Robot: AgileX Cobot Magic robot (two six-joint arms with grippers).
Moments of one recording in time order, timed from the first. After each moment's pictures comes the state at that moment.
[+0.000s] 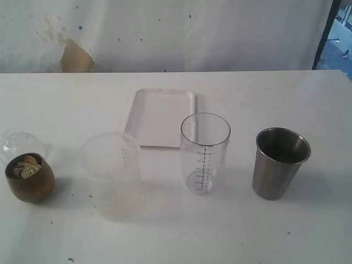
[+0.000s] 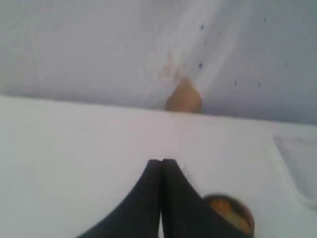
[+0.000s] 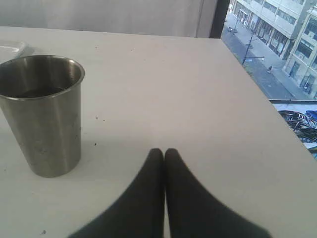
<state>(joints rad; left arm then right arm) 0.07 0.00 -0.01 0.04 0.15 -0.11 -0.05 0.01 0.00 -0.05 0.34 -0.08</state>
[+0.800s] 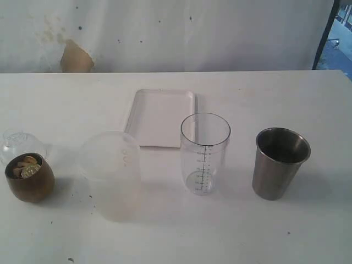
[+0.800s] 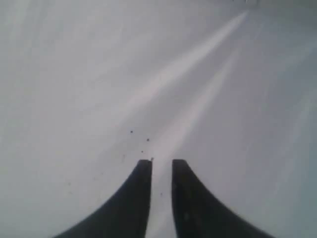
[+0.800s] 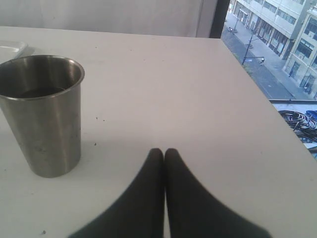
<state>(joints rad) 0.07 0.05 -0.06 0.08 -0.38 -0.38 -0.05 0.01 0.00 -0.05 0.34 -0.07</state>
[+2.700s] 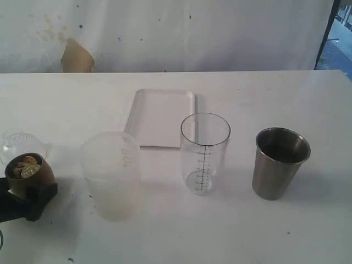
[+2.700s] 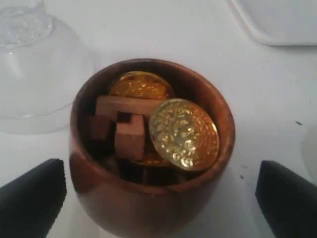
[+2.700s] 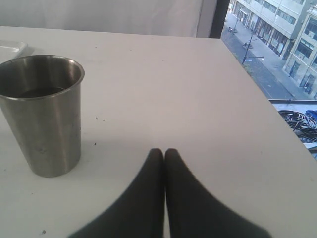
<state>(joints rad) 0.07 1.73 -0.18 0.48 -0.92 -0.26 -0.05 0.01 0.00 -0.05 0.34 -0.07</state>
